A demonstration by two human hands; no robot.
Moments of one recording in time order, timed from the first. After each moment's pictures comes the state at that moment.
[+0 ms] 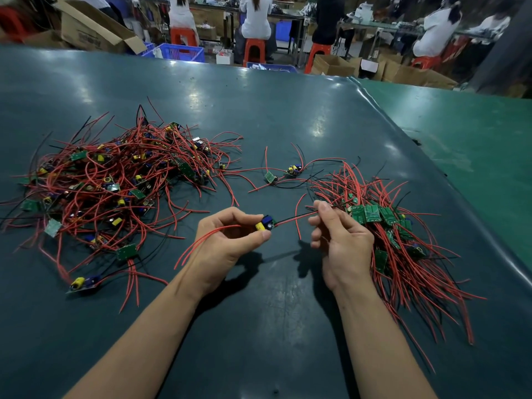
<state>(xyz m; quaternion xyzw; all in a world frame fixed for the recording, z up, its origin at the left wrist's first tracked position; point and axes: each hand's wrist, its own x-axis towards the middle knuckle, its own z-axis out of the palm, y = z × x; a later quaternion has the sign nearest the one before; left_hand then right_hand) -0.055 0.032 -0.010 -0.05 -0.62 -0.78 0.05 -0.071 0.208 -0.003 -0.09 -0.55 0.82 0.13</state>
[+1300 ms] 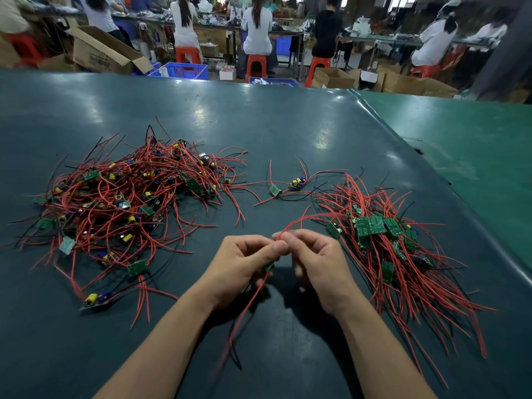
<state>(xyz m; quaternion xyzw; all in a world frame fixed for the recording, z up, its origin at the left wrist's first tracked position) -0.053 0.034 -0.011 -0.08 -0.67 -0.73 -0.07 -0.059 0.192 -0.004 0.07 -0.67 0.74 -0.05</state>
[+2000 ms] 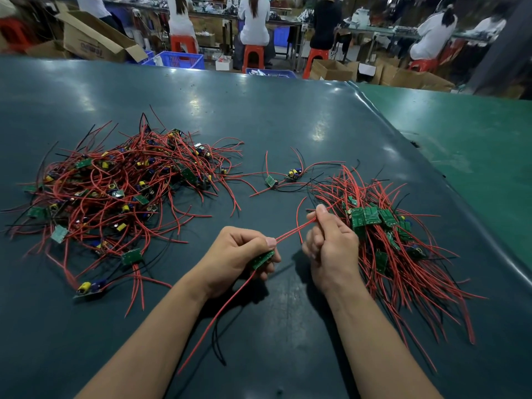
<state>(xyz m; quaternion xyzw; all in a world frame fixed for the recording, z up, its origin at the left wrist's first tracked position) -0.047 0.034 -0.001 -0.07 -0.67 -0.73 -0.14 -0.076 0.195 -0.009 -0.09 -0.48 0.87 0.09</state>
